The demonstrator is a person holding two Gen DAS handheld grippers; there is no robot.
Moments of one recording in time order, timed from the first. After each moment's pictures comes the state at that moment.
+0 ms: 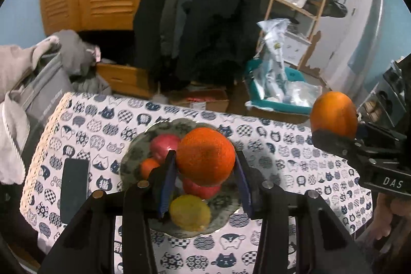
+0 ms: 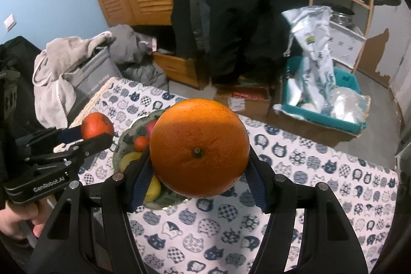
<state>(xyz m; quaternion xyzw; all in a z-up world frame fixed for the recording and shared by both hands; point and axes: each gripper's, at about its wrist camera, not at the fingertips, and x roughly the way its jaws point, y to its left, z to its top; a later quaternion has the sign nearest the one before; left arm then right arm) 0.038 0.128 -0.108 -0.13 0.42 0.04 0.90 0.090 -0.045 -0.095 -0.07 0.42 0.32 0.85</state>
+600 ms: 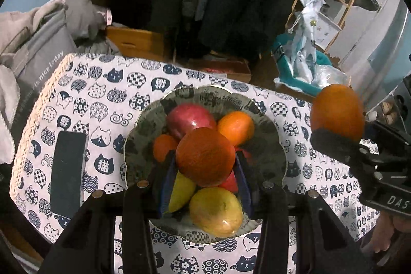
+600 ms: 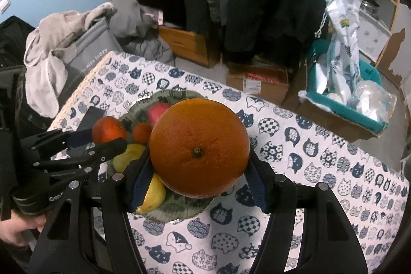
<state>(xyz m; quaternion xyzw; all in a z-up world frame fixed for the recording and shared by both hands) 0.066 0.159 -0.180 -0.16 0.49 0.07 0.85 0.116 0.011 -0.156 -0.09 0.48 0.33 0.81</state>
